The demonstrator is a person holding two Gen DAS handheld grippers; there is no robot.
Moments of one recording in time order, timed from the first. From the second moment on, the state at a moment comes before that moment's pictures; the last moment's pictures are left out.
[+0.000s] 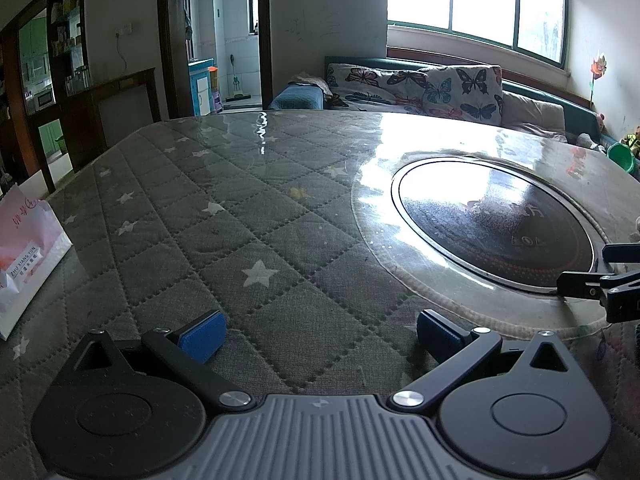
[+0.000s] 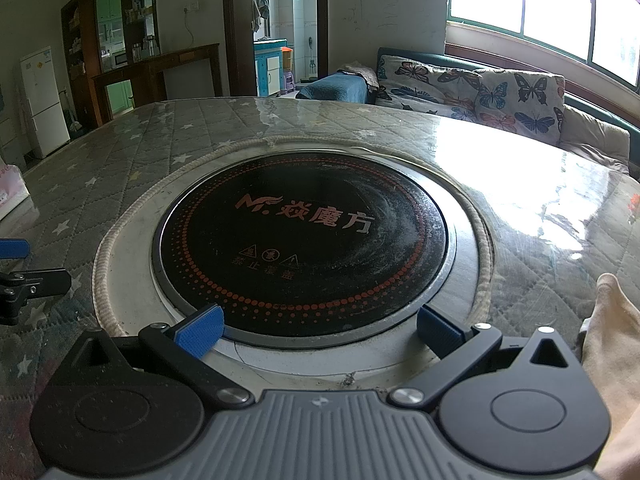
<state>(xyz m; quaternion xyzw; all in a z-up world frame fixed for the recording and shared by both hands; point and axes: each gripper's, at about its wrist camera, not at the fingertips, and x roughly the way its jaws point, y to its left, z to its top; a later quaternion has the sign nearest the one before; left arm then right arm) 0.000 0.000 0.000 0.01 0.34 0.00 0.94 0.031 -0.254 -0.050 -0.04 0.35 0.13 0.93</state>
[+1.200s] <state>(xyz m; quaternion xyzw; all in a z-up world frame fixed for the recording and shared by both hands) 0.000 -0.050 0.023 0.05 0.35 -0.10 0.93 -0.017 -0.270 -0.029 -0.03 0.35 0.09 0.93</state>
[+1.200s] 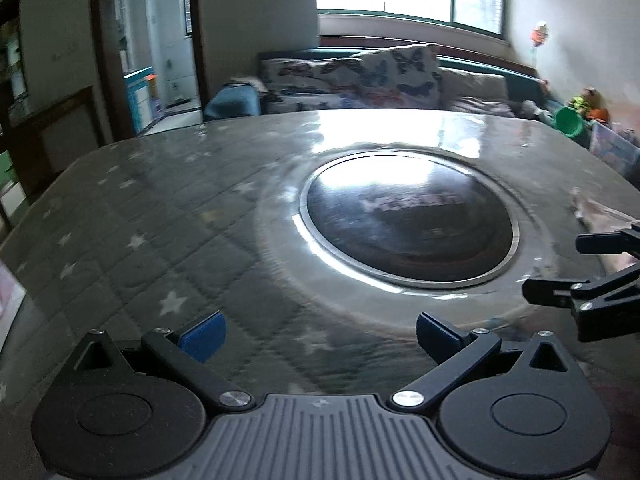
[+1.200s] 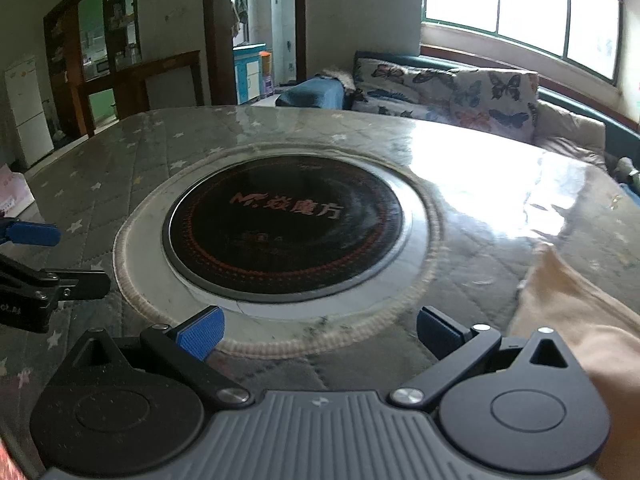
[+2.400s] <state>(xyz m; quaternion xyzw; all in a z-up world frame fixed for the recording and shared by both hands) -0.050 -0.182 0.062 0.13 0.36 -0.30 0.88 -0.163 -0.349 0.006 0.00 0.35 -0.02 0.94</state>
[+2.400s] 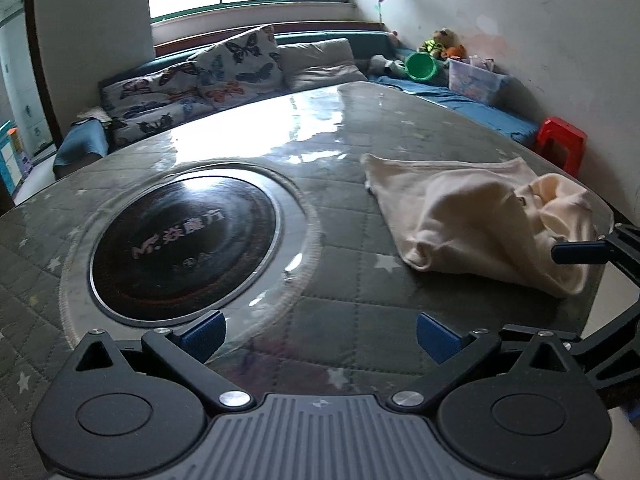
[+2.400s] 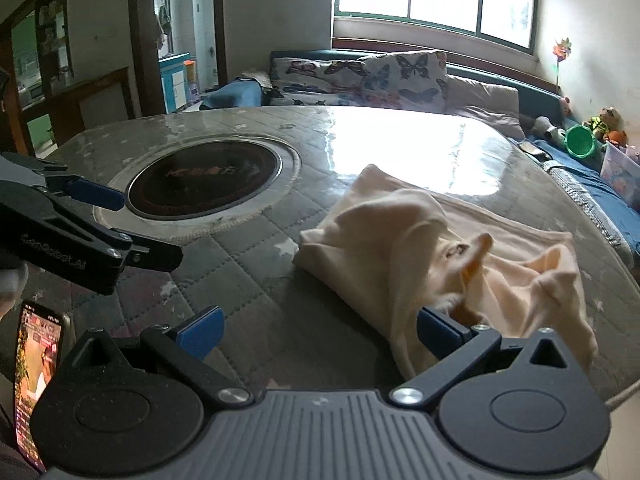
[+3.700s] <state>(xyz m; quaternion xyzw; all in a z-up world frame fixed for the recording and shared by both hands) -0.028 -0.233 0.069 0.17 0.37 -0.32 0.86 -0.174 -0.390 0.002 0.07 0.34 -0.09 0.93</state>
